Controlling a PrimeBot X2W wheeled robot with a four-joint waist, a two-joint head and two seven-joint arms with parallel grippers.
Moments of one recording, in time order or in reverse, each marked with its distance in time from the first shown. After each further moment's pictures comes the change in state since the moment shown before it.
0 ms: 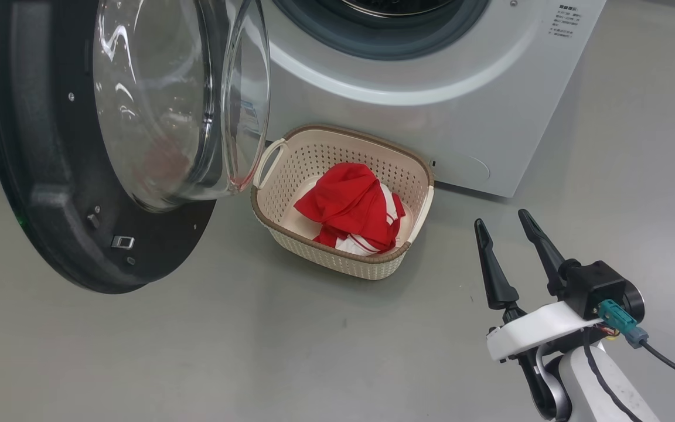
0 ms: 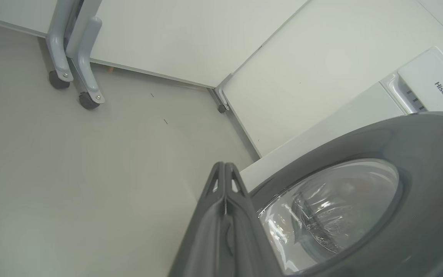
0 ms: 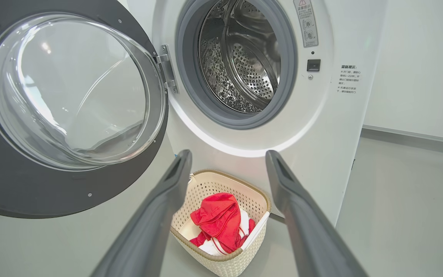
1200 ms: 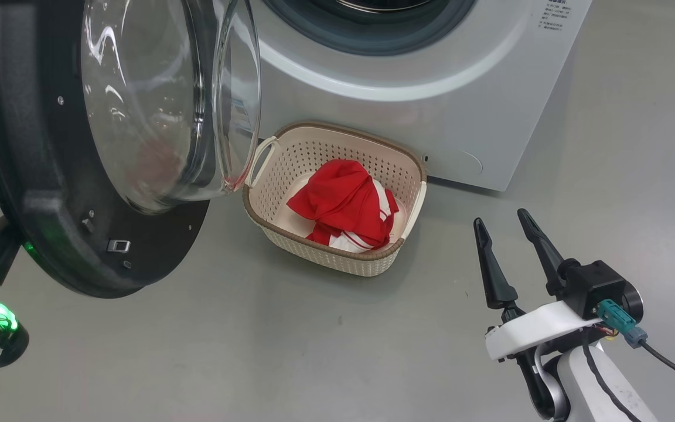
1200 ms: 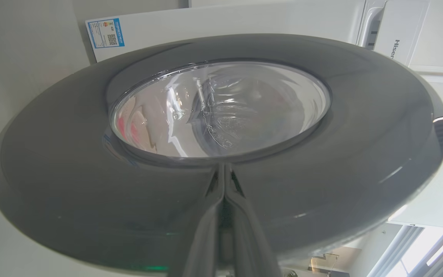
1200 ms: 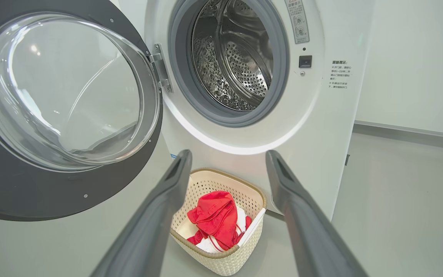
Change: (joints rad) left arm -0.091 -0.091 0.051 -0.016 -0.489 0.202 0.616; right arm 0.000 0.009 -0.003 0.000 -0.002 0.000 0.000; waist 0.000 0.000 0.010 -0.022
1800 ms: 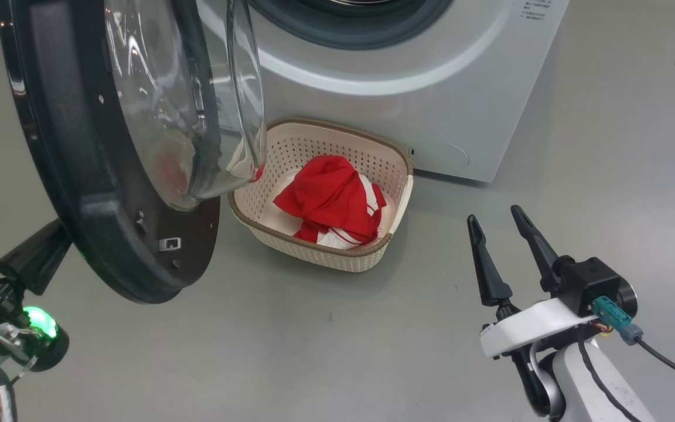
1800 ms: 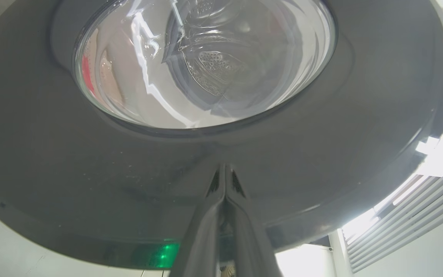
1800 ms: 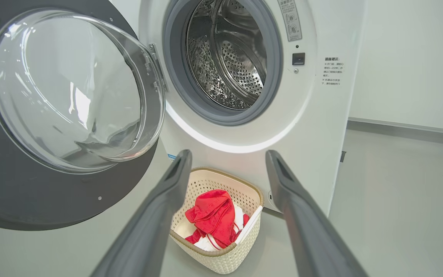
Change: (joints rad) left arm 0.078 -0.061 -0.036 -0.147 -0.077 0.007 0.136; right arm -0.011 0.007 0.008 0.000 0.000 0.000 0.000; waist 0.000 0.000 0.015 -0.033
